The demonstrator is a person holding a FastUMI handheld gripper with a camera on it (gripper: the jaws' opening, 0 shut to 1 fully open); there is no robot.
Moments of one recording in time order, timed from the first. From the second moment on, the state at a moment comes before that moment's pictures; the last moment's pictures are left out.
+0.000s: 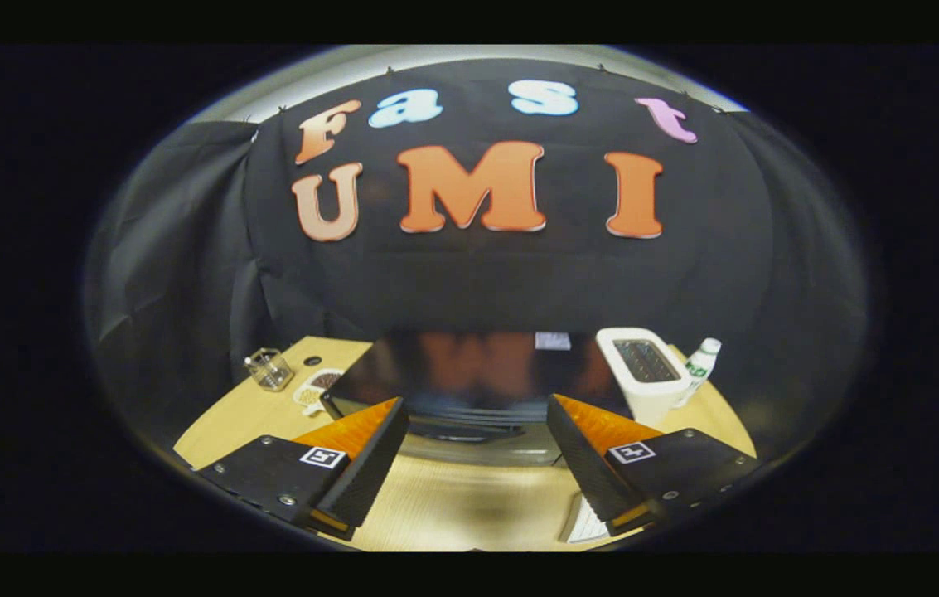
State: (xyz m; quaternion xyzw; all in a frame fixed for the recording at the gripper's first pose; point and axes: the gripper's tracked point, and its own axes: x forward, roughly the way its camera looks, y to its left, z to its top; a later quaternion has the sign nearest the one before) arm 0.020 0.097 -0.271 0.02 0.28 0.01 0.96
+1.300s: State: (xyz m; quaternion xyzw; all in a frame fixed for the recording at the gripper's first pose) arm 0.033 0.031 0.072 -0.05 -0.05 -0.02 1.00
